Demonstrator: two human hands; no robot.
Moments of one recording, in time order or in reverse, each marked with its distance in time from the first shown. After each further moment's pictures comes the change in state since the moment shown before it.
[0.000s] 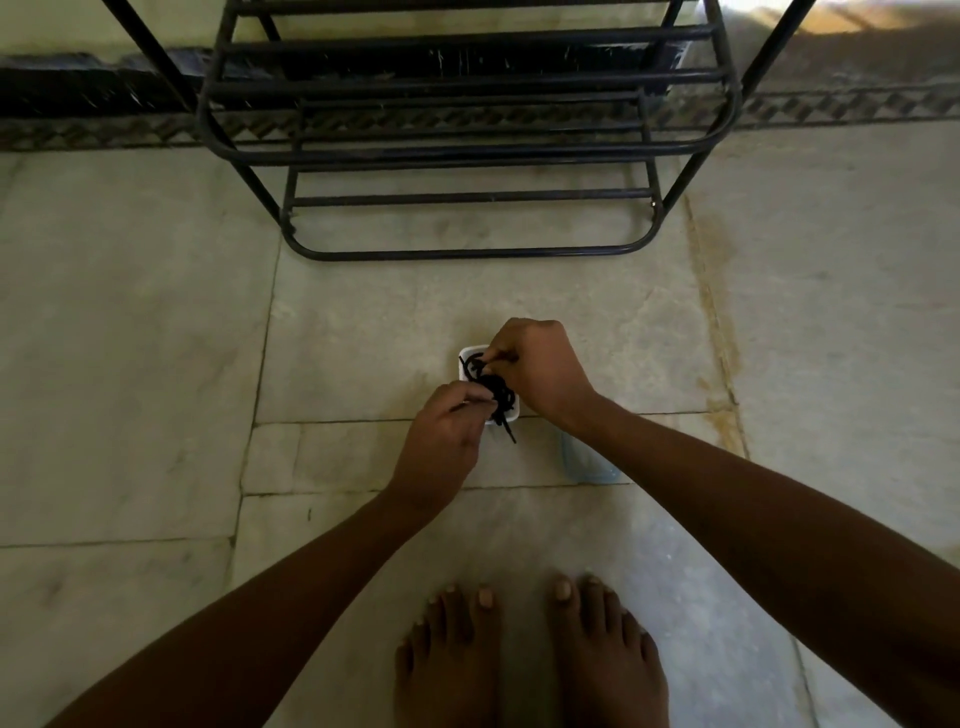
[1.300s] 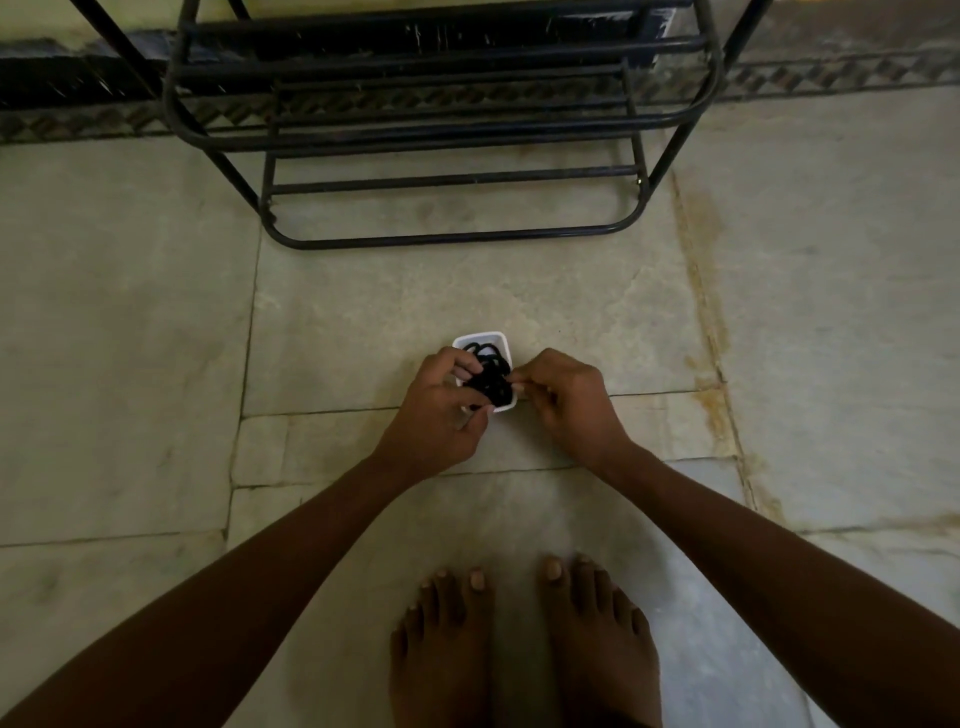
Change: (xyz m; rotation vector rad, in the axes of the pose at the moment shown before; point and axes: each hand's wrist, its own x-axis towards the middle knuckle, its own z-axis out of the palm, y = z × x) left_hand 0.022 -0.014 -0.002 -0.174 -0.134 0.089; right_hand -0.078 0.023 -0.009 0.119 0.125 -0.062
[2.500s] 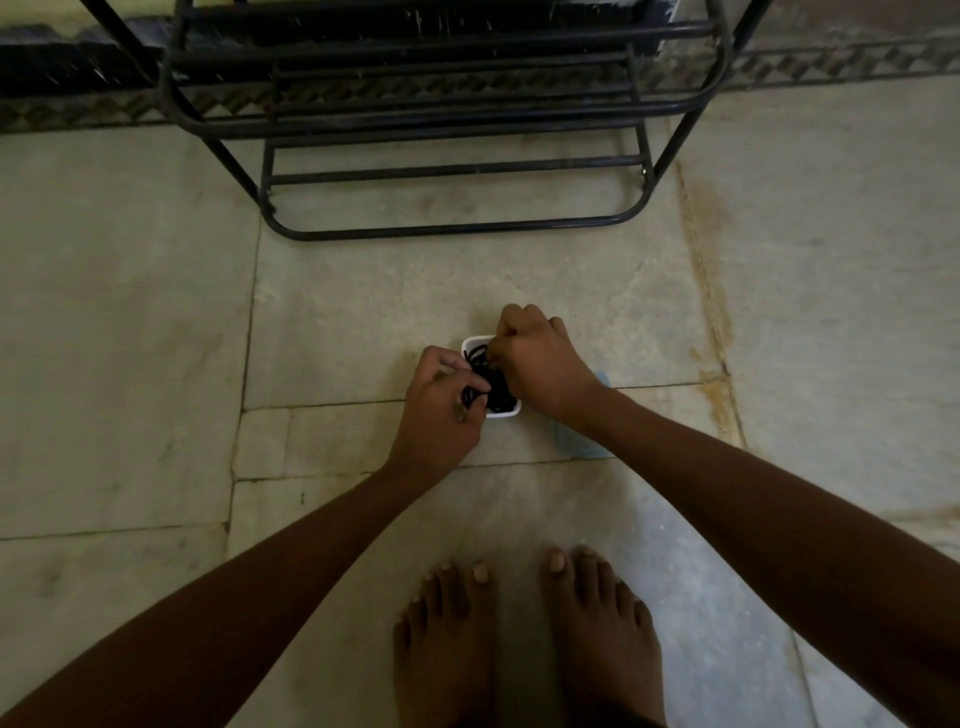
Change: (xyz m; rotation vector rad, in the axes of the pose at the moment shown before) left_hand -0.011 0.010 0.013 0.005 0.112 -0.297; right_hand 0.052 -0.013 0.021 -0.542 -0.276 -0.019
